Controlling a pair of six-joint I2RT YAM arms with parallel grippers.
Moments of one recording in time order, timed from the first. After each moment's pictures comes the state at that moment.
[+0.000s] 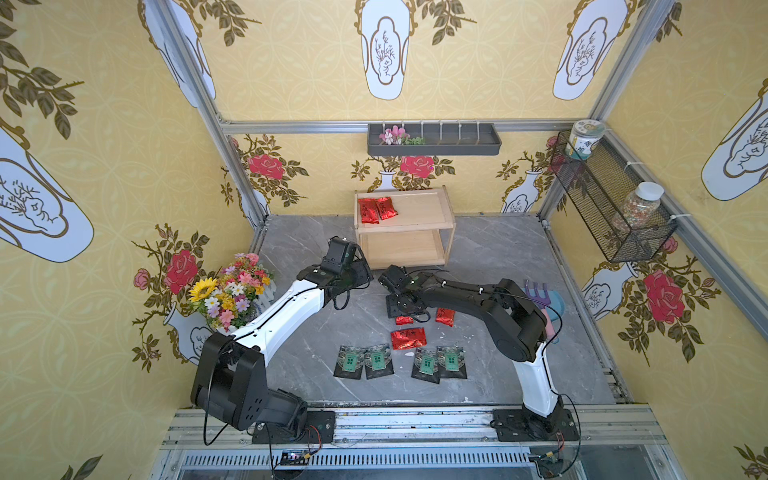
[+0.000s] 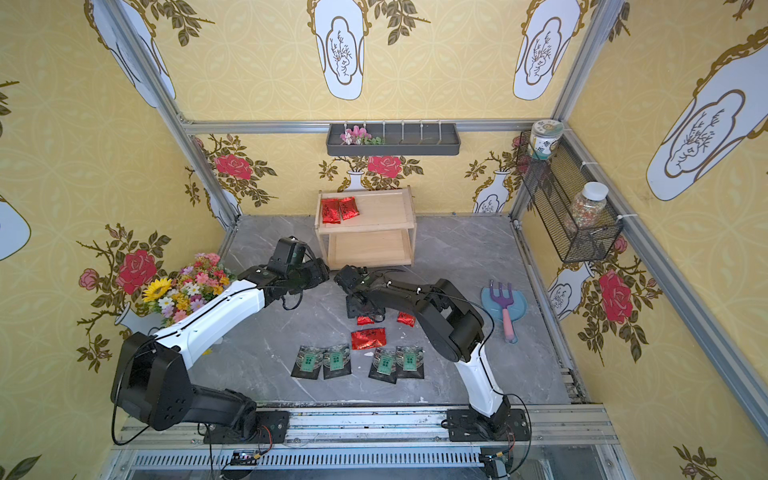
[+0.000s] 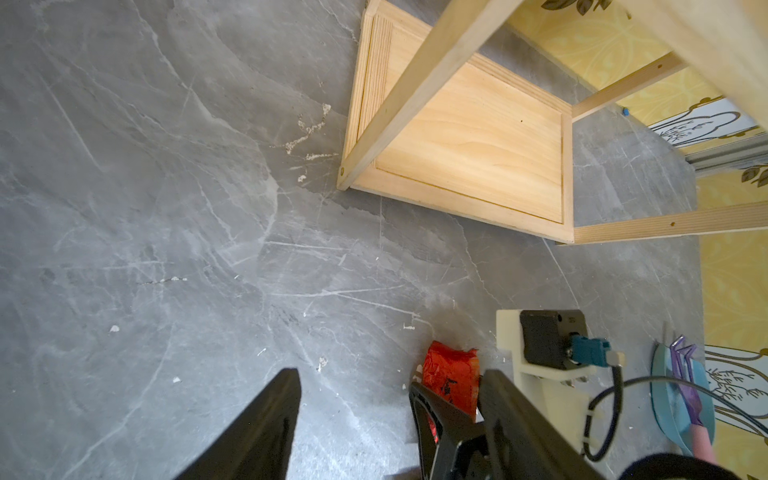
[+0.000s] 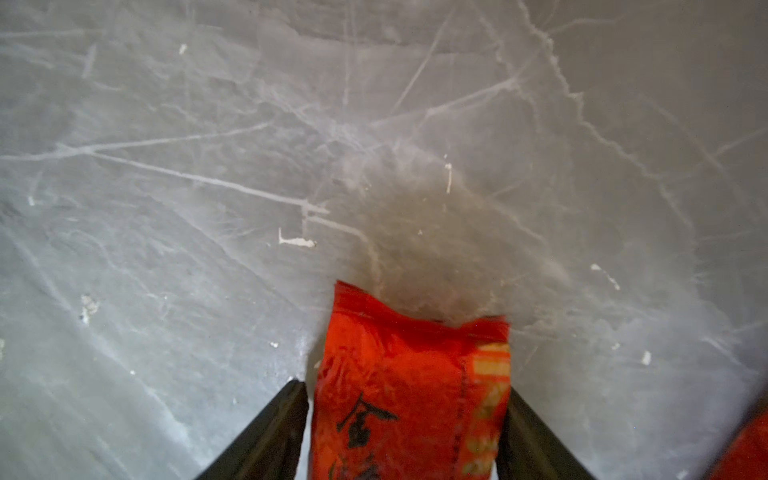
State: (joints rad) left arm -0.43 1.44 1.07 -0.49 -0.04 -0.72; right arm 0.83 2.09 1.48 -0.64 0.15 0.65
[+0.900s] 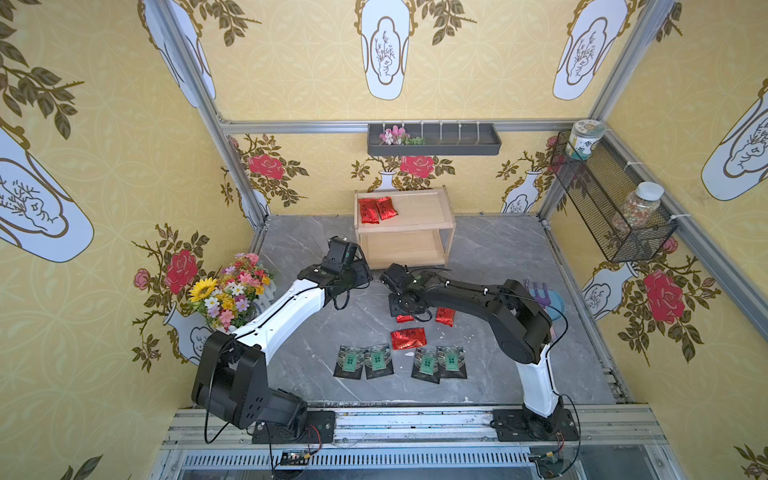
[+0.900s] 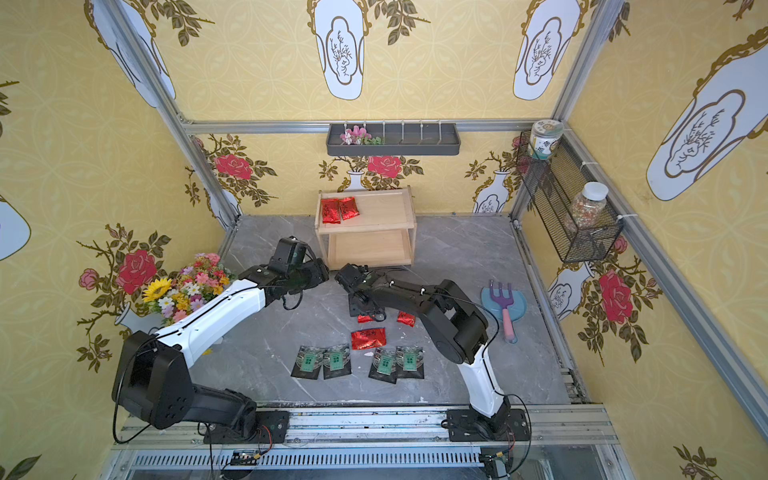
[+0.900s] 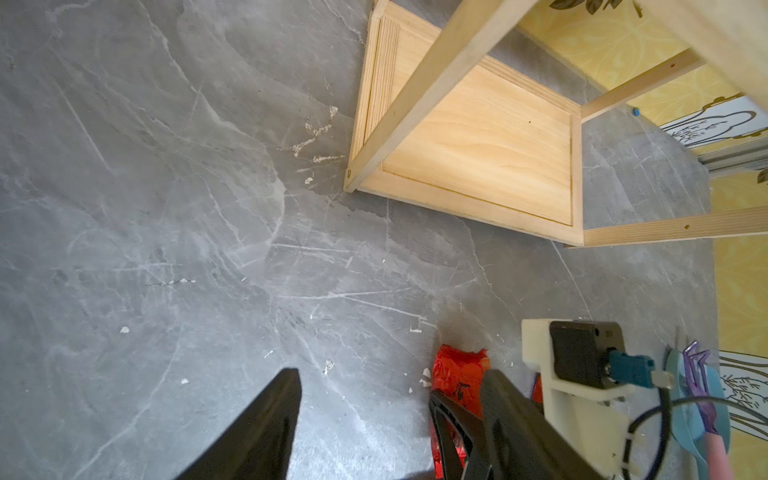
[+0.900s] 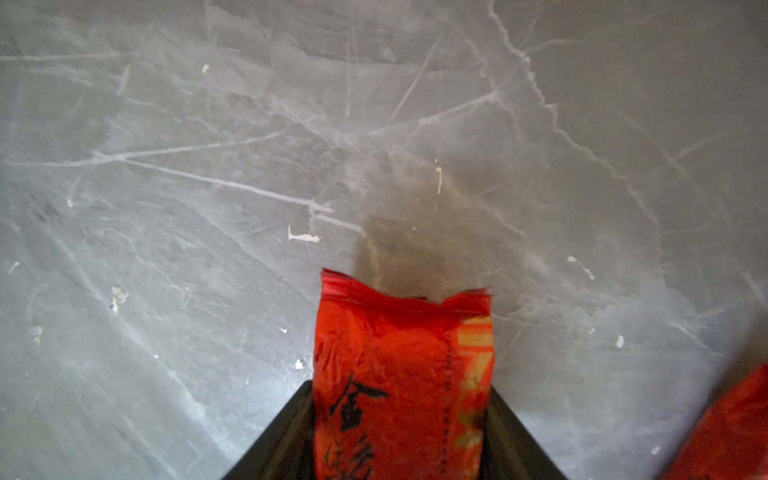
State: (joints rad) left arm -0.43 1.45 1.07 -0.49 -0.06 -0.72; right arm 0.83 2.07 1.48 -0.64 0.15 0.65
